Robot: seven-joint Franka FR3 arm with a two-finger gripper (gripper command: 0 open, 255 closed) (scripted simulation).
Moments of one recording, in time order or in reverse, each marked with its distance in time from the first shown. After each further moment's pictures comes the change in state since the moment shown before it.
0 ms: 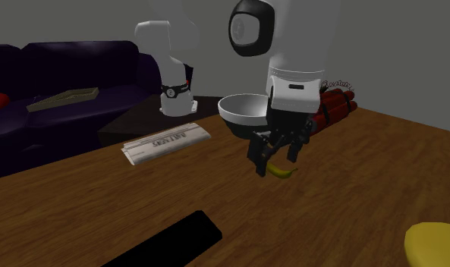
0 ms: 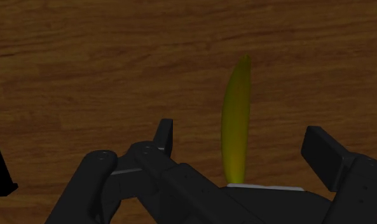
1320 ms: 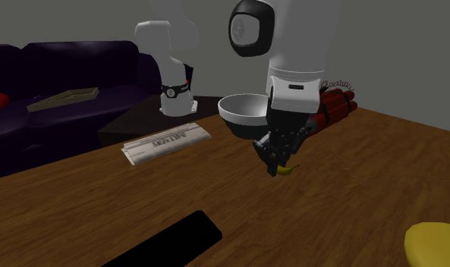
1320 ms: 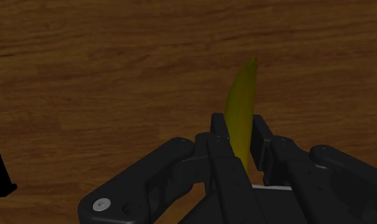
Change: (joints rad) arm 0.000 -0.001 0.000 -0.003 0.000 0.003 0.001
